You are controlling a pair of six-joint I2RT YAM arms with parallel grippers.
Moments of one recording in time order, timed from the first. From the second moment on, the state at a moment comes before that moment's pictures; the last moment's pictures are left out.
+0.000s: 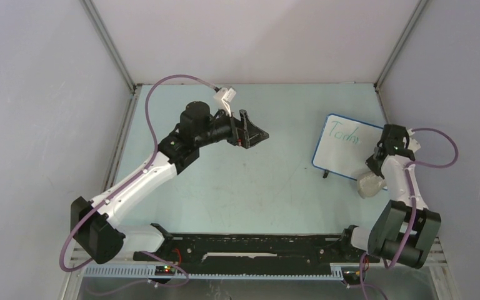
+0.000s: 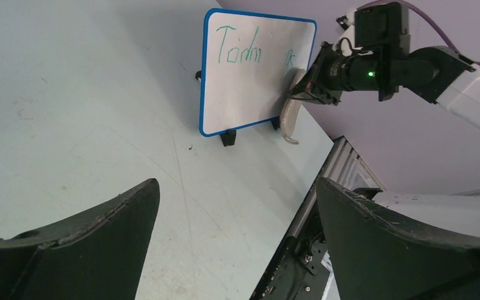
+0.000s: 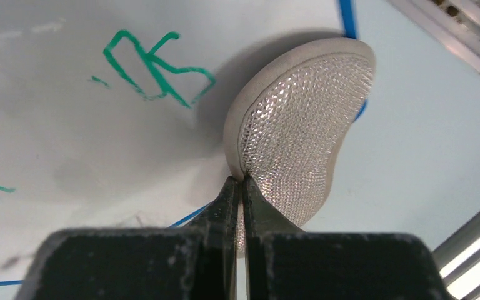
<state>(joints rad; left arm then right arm) -0.65 1.27 1.13 -0.07 0.40 -0.52 -0.32 1.28 0.87 -0.63 0.26 0.62</state>
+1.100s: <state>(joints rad) -0.65 1.28 1.13 -0.07 0.40 -0.52 -0.31 1.38 0.97 -0.54 0.27 0.62</state>
